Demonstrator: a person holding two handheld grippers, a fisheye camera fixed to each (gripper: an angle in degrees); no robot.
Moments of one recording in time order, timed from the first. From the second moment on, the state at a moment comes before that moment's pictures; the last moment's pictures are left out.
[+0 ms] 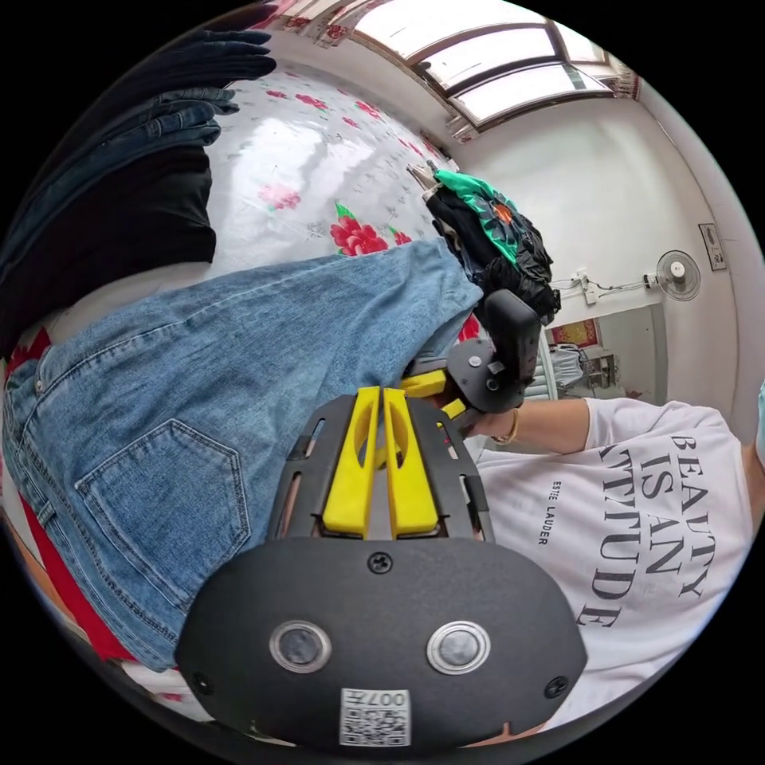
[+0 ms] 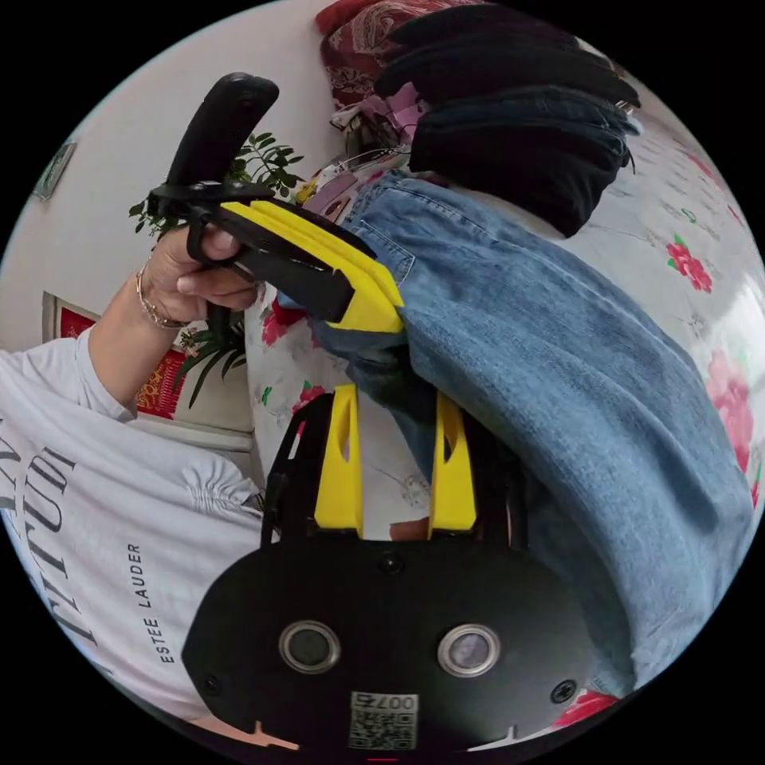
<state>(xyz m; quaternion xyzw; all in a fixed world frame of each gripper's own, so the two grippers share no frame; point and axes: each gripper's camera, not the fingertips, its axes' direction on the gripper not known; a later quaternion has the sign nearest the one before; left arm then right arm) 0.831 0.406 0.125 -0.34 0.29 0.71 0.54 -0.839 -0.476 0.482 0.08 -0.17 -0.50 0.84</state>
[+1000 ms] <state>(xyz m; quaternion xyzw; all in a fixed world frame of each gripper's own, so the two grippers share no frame) 0.728 0.485 0.099 -0.13 0.01 0.79 0.60 -0.773 -0.401 0.496 0.00 -0.18 -0.54 0.82</state>
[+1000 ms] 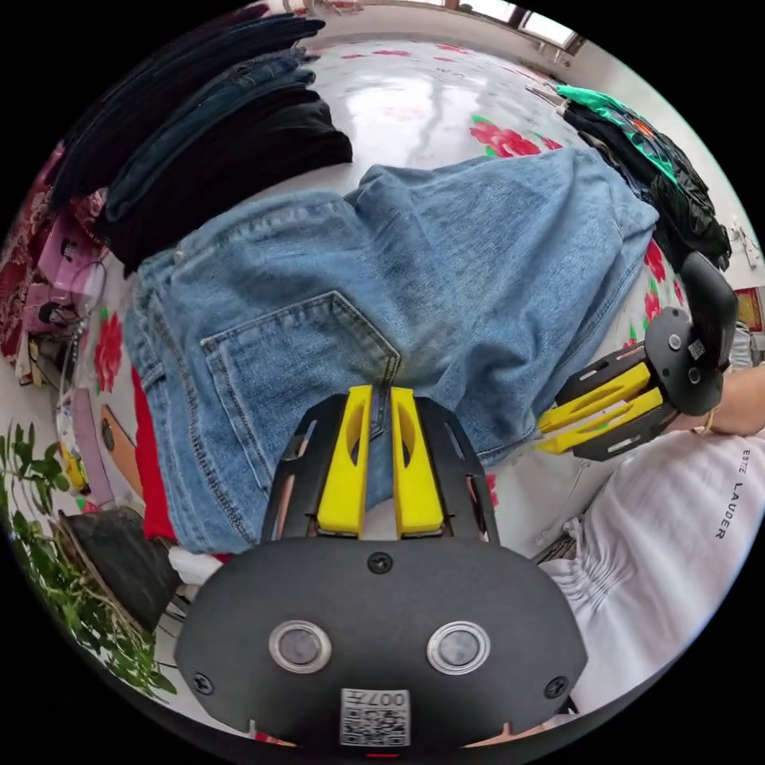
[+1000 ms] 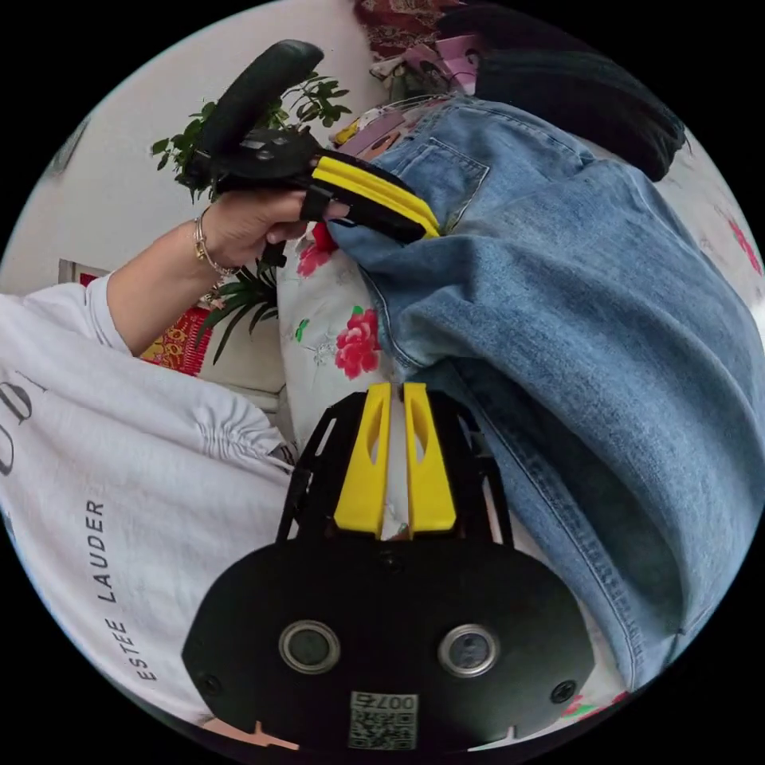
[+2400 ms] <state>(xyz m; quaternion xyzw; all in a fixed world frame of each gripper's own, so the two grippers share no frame) 0.653 0.575 0.083 -0.19 0.03 0.84 0.51 -0.016 -0.282 0.326 0.35 -0.39 0.25 0.81</state>
